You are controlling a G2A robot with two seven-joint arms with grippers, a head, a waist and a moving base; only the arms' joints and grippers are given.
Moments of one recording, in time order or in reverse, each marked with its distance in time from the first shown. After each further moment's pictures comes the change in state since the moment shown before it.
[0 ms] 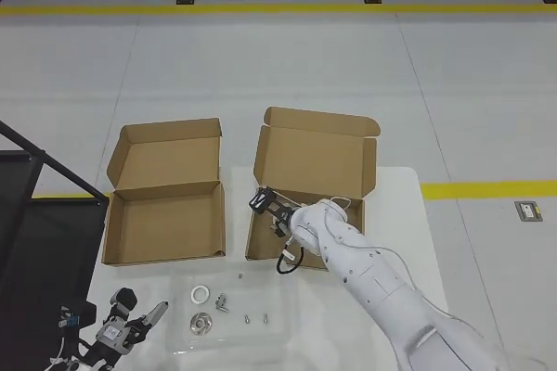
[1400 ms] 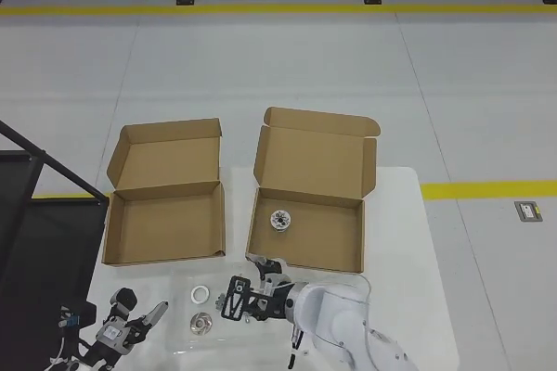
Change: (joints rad) left arm 0.000 0.000 0.000 0.000 0.000 0.000 0.000; right arm -0.731 0.214 0.220 -1.194 -0.425 -0.396 -0.009
